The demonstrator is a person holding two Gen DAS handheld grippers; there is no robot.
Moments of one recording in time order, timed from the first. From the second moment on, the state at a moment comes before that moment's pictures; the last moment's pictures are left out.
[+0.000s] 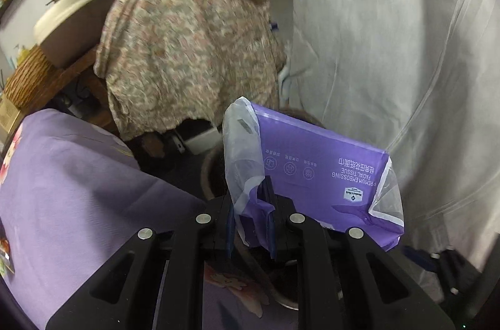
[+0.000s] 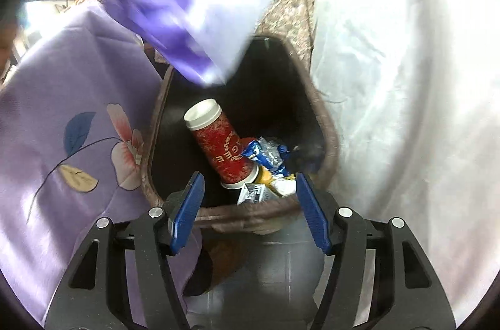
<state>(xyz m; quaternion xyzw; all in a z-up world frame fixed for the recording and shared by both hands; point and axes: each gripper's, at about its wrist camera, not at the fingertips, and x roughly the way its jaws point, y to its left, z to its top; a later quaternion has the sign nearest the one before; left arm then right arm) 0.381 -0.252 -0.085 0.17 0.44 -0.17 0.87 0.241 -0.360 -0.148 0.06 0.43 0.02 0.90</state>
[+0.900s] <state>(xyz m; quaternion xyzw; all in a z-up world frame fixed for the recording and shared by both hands) 0.365 -0.280 -0.102 0.20 0.43 -0.19 0.86 0.185 -0.367 -0.116 0.04 0.36 -0.01 0.93</state>
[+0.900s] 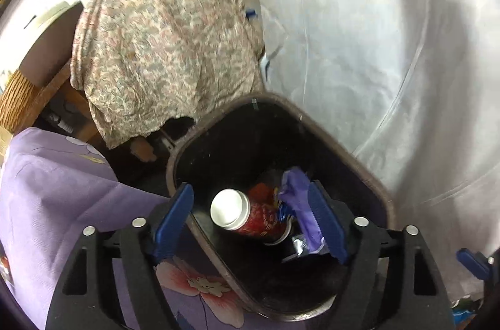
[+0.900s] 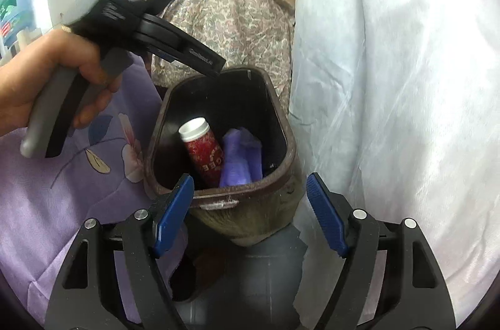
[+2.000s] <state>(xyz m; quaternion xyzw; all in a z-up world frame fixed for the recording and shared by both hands) 0.279 0.201 0.011 -0.12 0.37 0.02 0.92 0.213 -0.163 -0.006 -0.07 0.32 0.26 0.91</state>
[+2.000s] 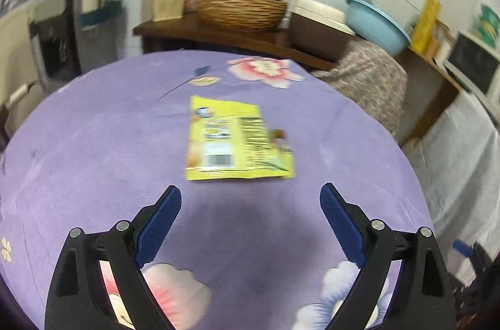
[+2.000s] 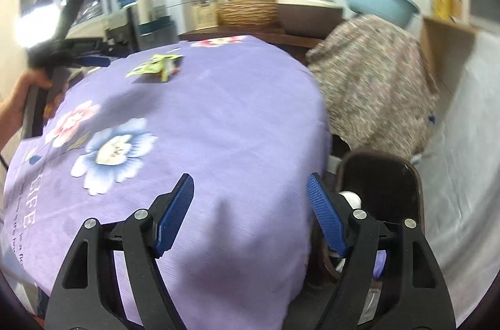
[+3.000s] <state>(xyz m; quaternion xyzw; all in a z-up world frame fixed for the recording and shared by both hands) 0.328 0.250 -0.028 -0.25 0.41 -0.05 0.88 0.209 -0.060 0.020 -0.14 0.30 0.30 0.89</state>
